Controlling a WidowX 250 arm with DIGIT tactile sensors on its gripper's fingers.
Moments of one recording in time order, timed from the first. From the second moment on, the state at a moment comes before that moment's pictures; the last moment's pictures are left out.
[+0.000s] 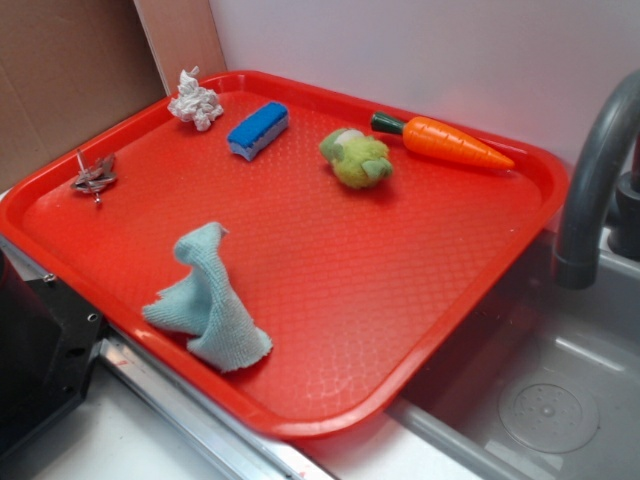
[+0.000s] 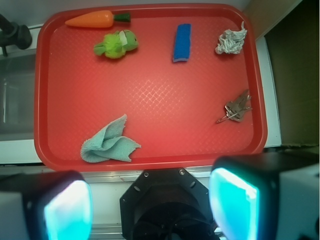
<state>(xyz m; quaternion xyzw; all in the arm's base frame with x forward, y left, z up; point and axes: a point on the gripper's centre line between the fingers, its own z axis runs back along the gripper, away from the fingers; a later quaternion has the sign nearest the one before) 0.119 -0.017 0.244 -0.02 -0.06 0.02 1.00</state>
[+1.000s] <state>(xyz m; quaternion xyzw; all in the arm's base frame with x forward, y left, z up) 0.114 0.068 0.163 0.08 -0.07 0.33 0.94</state>
